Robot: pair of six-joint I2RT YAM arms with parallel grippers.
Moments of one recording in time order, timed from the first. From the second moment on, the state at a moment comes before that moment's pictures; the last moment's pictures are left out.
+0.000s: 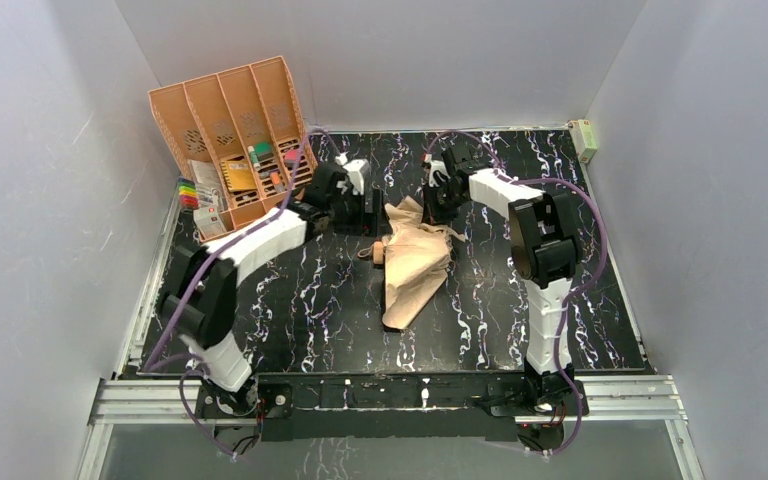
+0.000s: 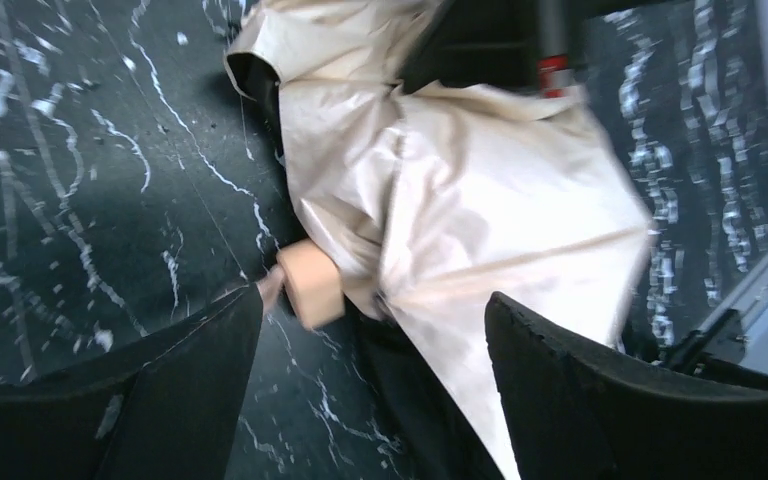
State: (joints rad) left arm -0.52 1.78 1.21 -0.22 0.33 -0.37; right arm 0.36 2.16 1.60 -0.58 -0.47 0.07
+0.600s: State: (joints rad) left arm -0.92 1.25 0.67 -0.10 0.12 -0.51; right arm 0.31 2.11 1.48 -0.47 -0.44 0.26
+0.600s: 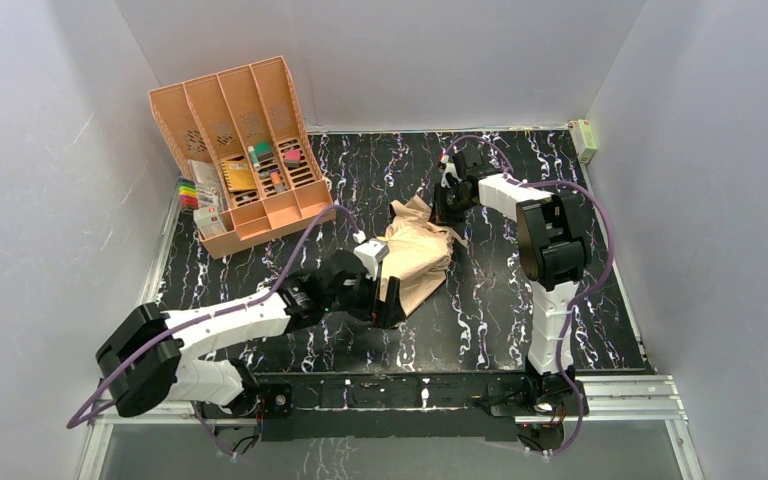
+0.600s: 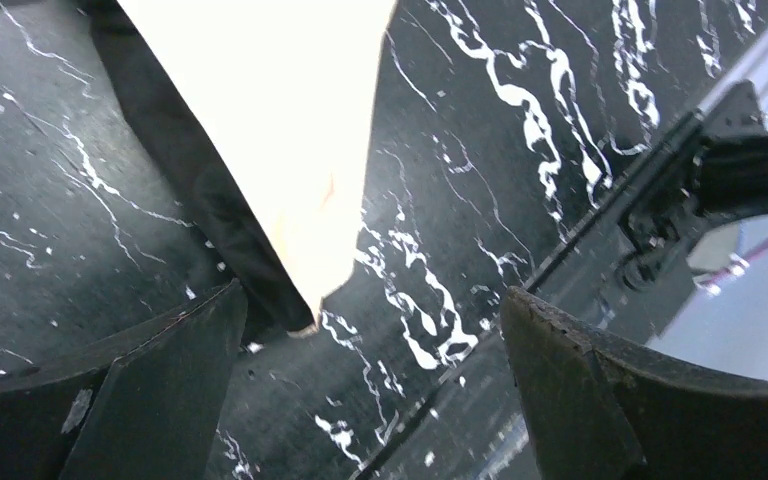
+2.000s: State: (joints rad) left arm -0.98 1.47 0.98 0.00 0.31 -0.33; right arm 0.30 2.11 1.46 -0.45 -0.48 0.26
